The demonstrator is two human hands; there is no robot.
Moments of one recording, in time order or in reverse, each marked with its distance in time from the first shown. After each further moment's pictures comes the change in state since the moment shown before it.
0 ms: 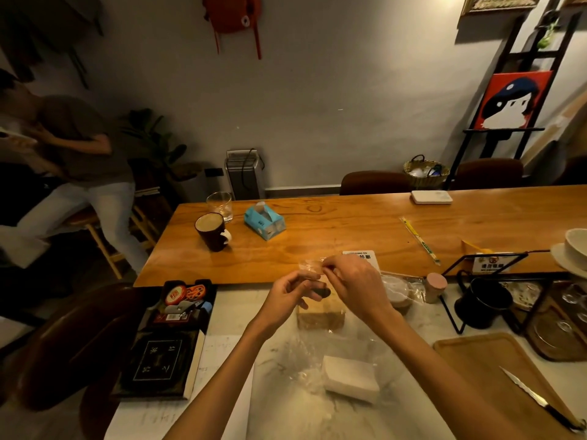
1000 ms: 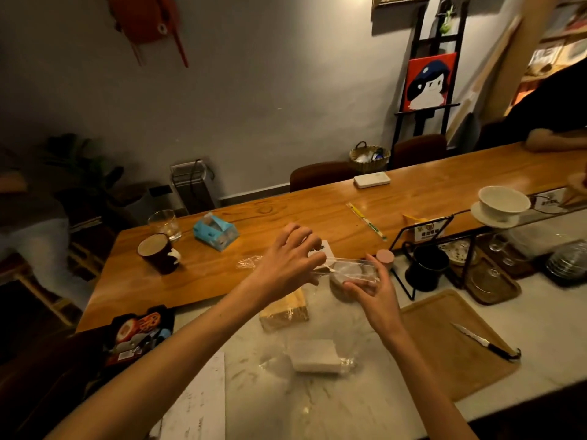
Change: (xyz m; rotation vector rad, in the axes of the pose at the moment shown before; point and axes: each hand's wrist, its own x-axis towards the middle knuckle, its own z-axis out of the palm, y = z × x) left_hand 0.054 0.068 0.070 1.698 -0.258 0.970; right_hand -0.096 0.035 -0.052 0.897 0.302 0.826
